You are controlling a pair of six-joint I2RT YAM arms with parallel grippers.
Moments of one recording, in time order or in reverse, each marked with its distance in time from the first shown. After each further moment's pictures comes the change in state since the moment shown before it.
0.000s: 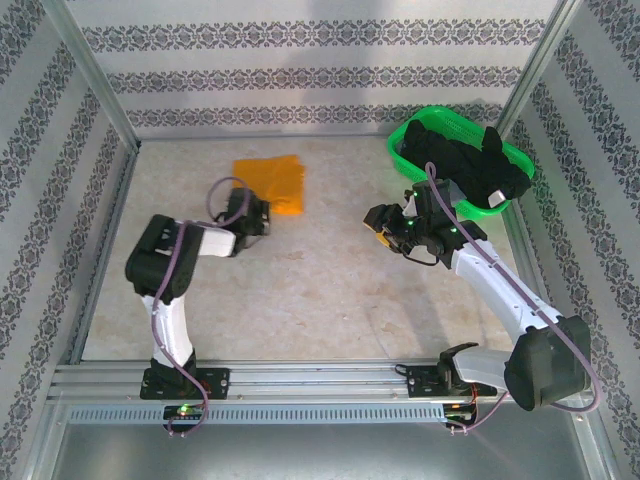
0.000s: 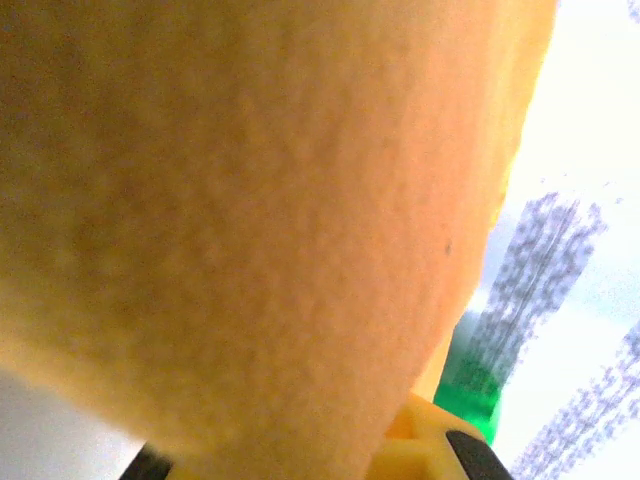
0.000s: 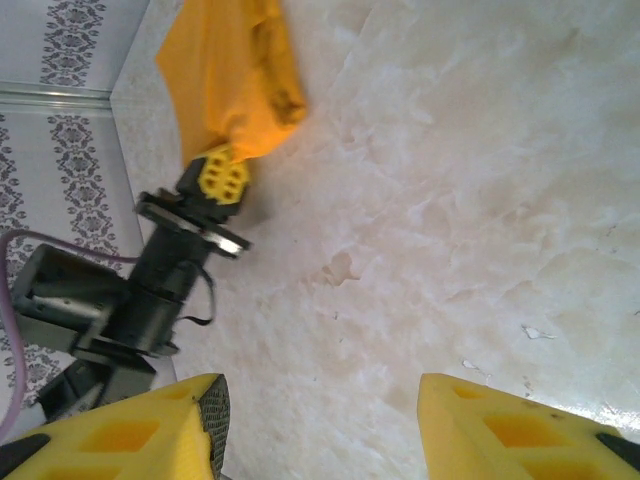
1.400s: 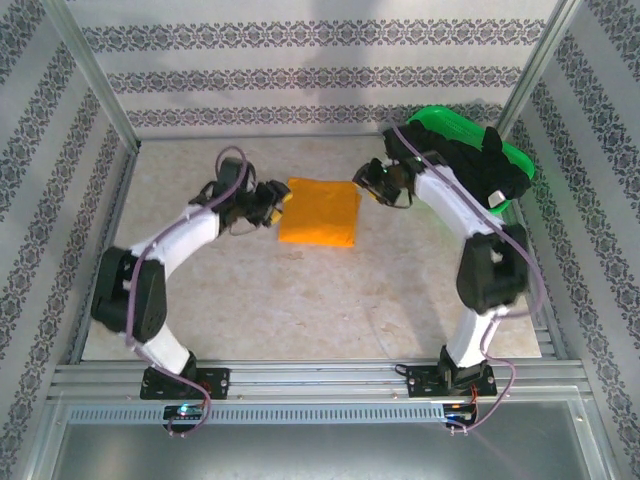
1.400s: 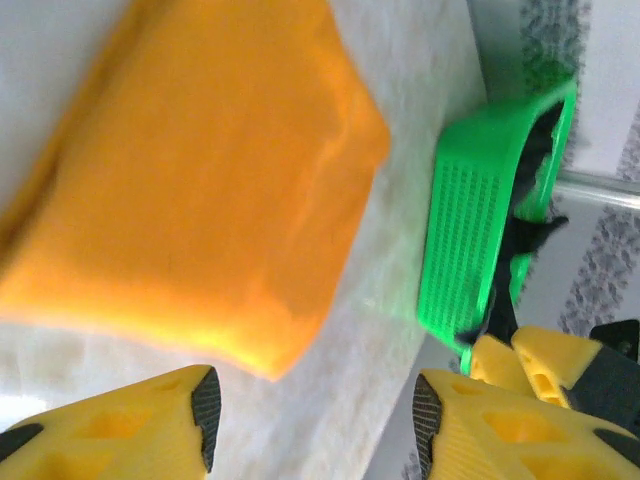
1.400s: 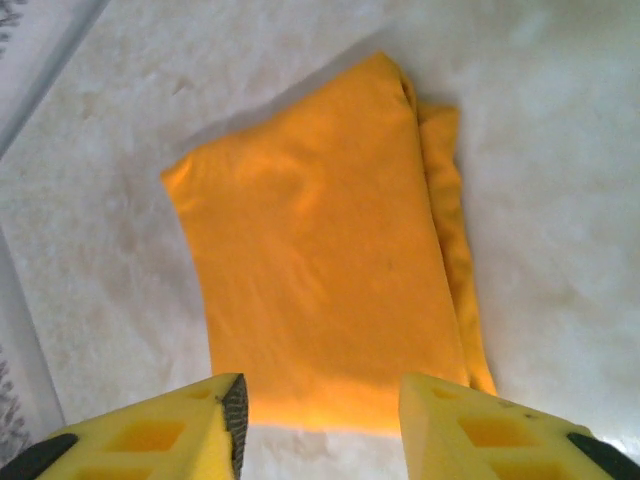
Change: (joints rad) left arm -0.121 -0.349 0.185 -0.693 0.344 0.416; right arm -0.009 0.523 0.556 -0.198 0.169 -0.113
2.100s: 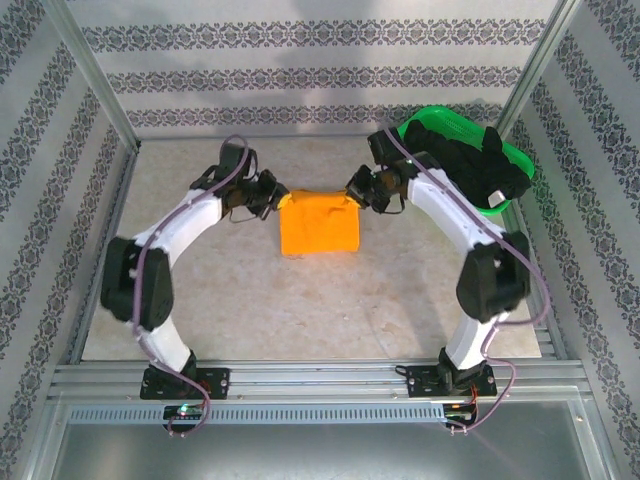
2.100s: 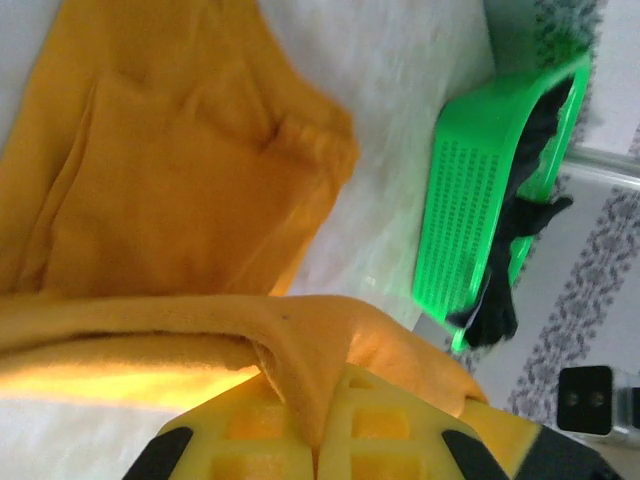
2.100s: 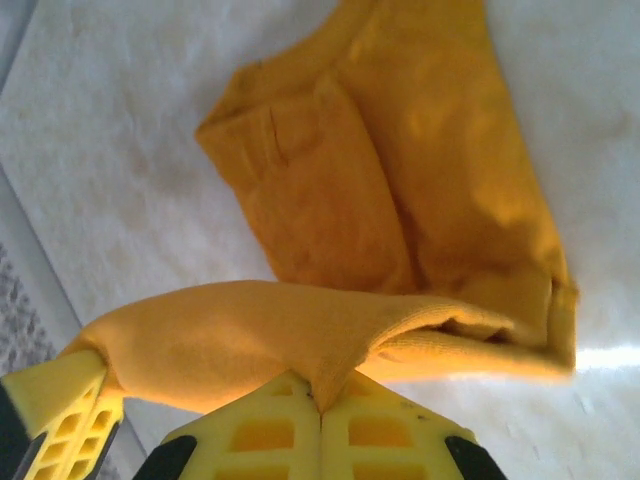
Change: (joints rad) left arm 0.068 0.181 0.282 -0.175 0.090 0.071; right arm 0.072 0.068 0.132 -0.147 -0.026 0.139
